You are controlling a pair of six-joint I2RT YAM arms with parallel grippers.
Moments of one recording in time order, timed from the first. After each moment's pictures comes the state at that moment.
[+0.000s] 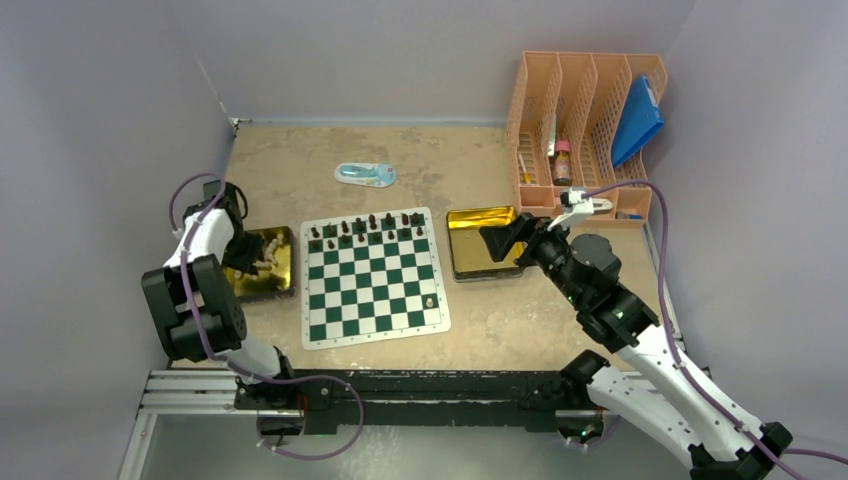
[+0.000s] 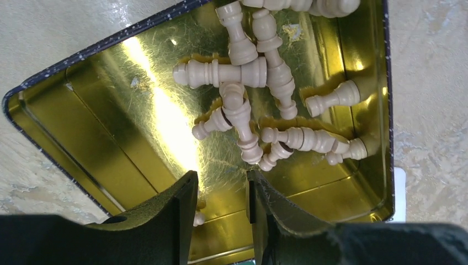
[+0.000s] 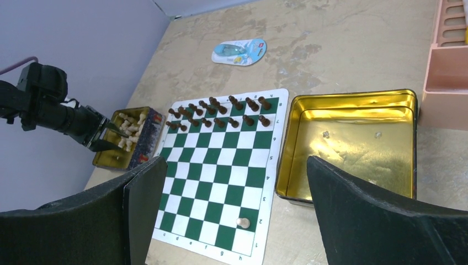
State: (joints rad) left arm 0.32 1.54 1.03 -0.82 -0.22 -1.01; right arm 0.63 0.67 0.71 -0.20 0.13 0.56
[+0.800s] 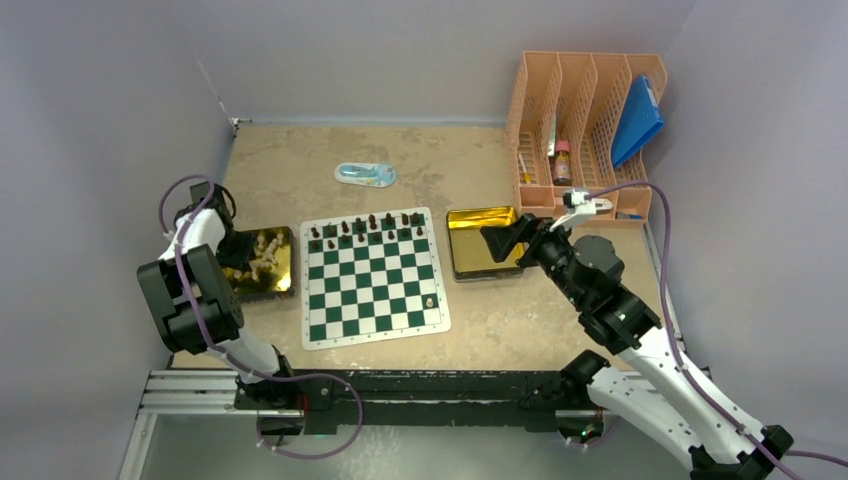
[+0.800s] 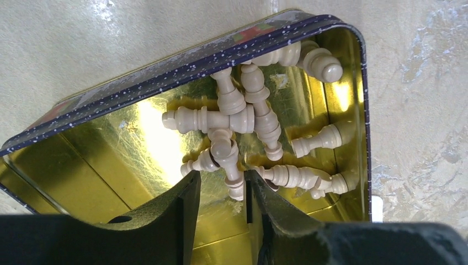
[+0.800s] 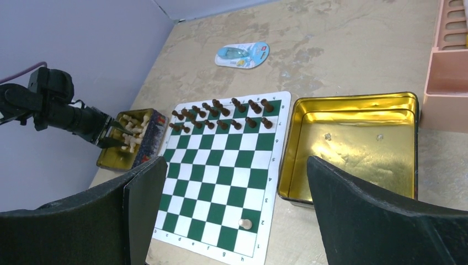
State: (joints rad) left arm 0.41 1.61 1.04 -0.73 -0.17 -0.98; right arm 0.63 0.66 0.71 -0.20 0.13 0.56
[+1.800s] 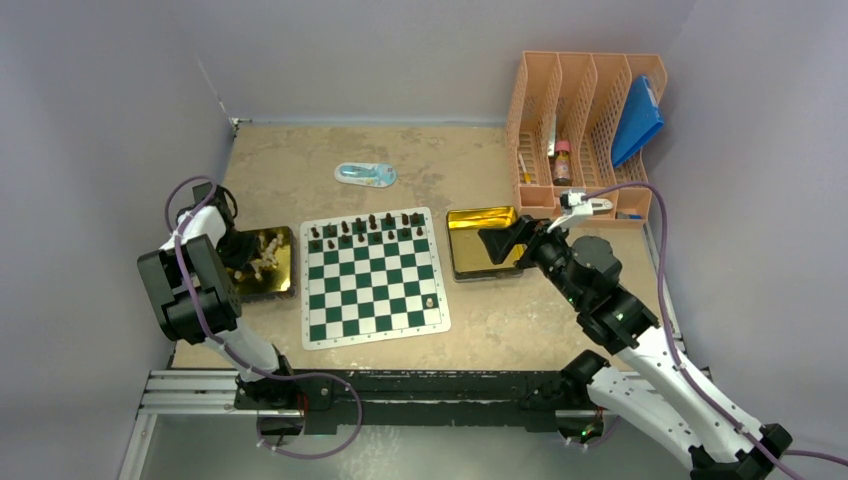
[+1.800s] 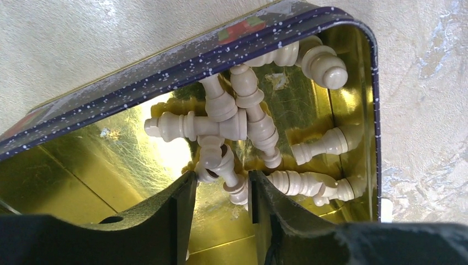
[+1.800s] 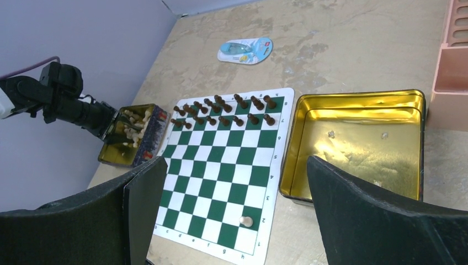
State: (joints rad) left arm 0.41 1.67 1.05 -0.71 -0.13 -0.96; right arm 0.63 0.65 0.70 -0.18 0.11 0.56
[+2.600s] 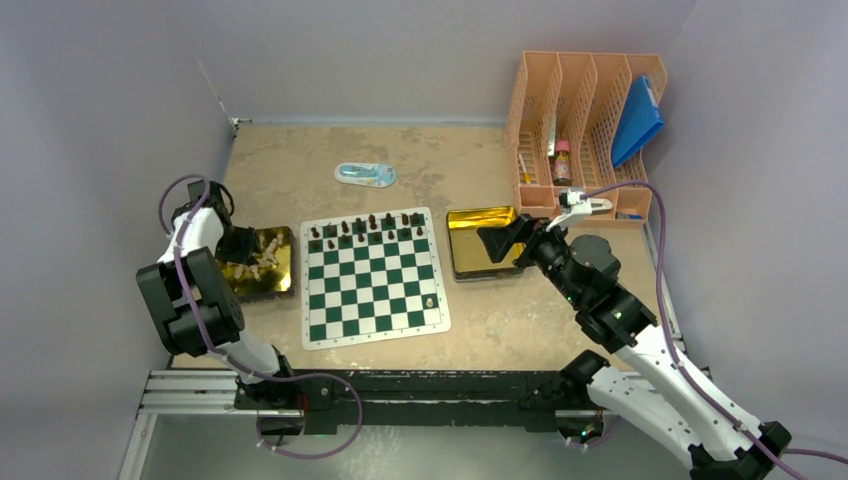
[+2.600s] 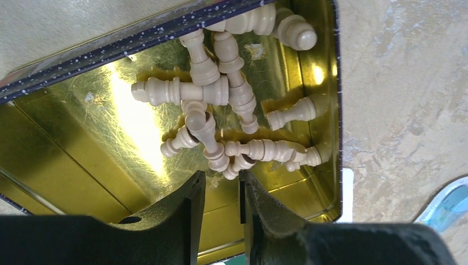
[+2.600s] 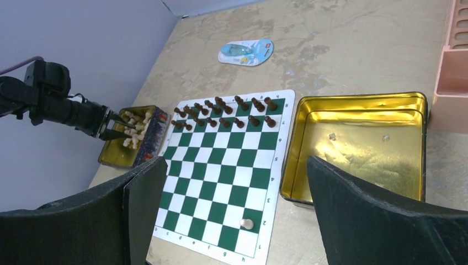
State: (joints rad) left arm 0.41 1.59 1.06 -0.75 -0.07 -1.04; right arm 0.63 0.67 0.70 -0.17 0.11 0.56
